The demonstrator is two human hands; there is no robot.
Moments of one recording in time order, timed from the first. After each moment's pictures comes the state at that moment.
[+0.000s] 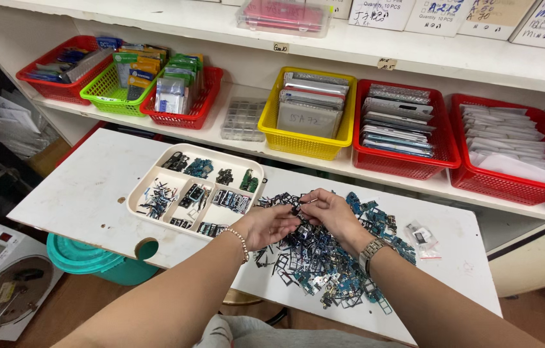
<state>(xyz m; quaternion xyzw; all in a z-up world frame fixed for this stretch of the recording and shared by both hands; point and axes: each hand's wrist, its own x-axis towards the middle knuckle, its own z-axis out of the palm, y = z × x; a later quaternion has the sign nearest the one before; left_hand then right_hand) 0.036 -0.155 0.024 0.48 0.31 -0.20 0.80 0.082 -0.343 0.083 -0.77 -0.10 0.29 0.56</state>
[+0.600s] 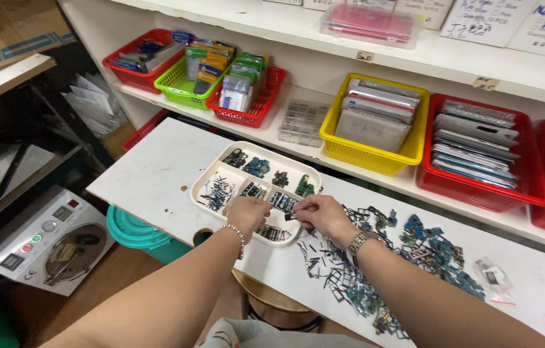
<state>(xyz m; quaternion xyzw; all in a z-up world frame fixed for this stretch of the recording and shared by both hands) -0.011 -0.028 0.002 0.64 0.37 0.11 0.67 0.090 -0.214 0.035 -0.75 -0.22 0.34 0.53</state>
